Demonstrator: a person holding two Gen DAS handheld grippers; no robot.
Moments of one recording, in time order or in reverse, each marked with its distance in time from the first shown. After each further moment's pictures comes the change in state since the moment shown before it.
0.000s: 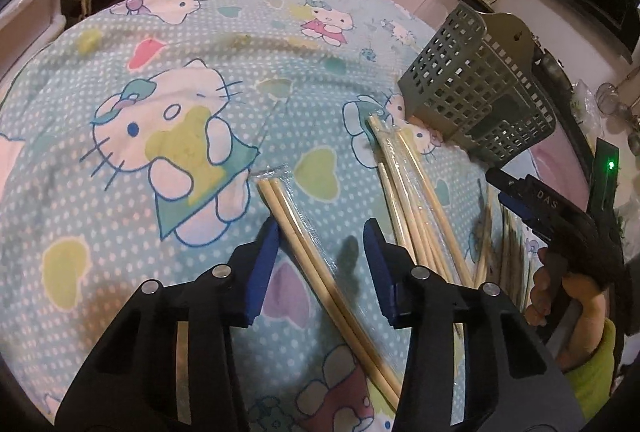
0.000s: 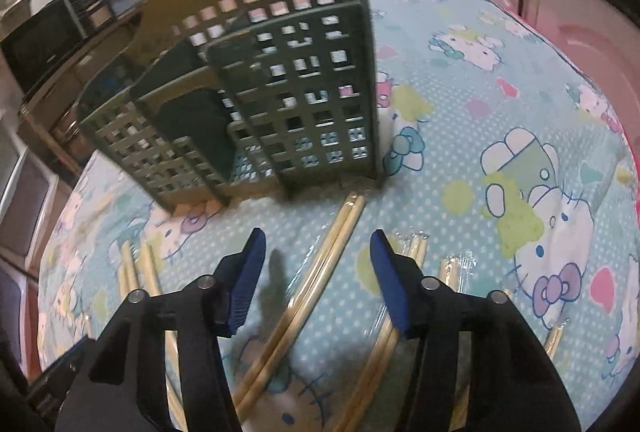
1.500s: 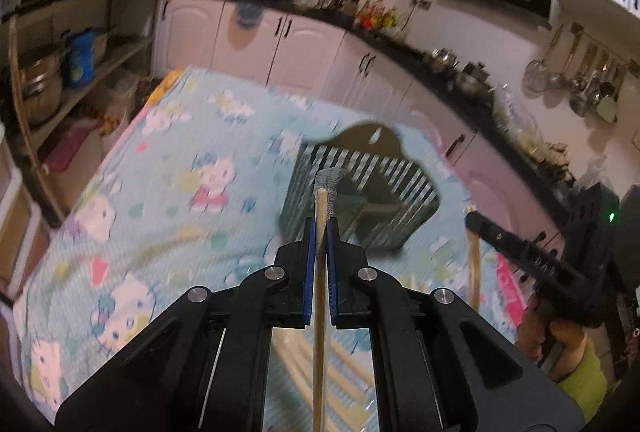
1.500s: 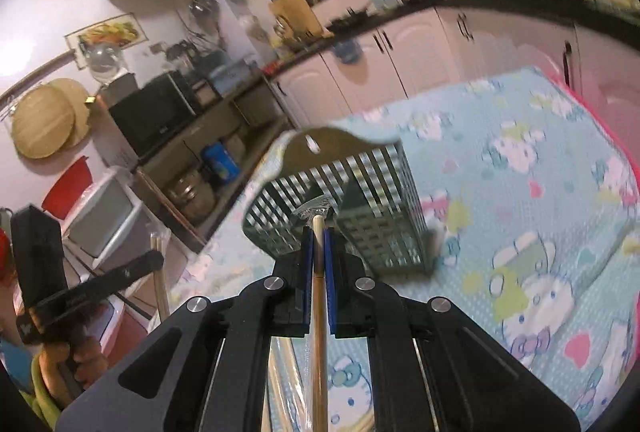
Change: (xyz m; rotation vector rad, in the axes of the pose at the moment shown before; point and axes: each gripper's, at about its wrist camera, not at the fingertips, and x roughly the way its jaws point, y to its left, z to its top) left arm -0.083 -0.117 0.082 0.308 -0.256 -0.144; right arm -0.121 -0.032 0.044 -0.030 -0.284 0.427
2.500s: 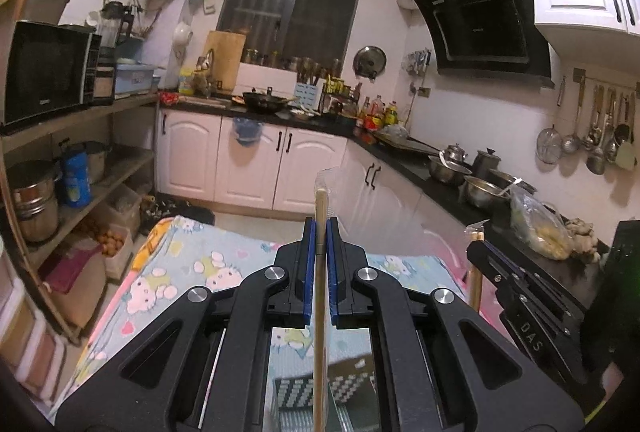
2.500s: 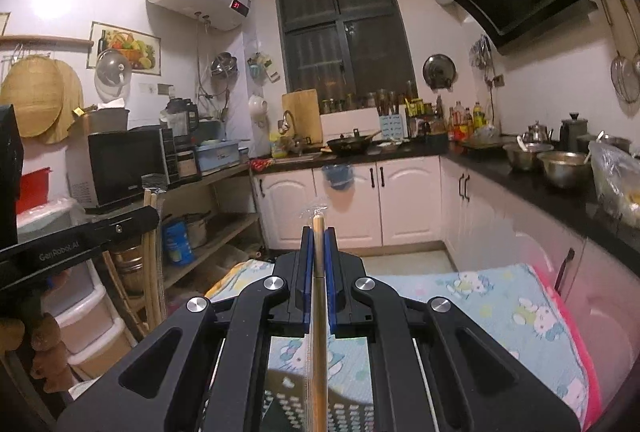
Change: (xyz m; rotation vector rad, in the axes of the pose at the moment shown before) left arm 0.043 -0.046 0.135 0.090 -0.376 0.082; right arm 0.051 0.038 0.134 -0.328 -0.383 -0.159
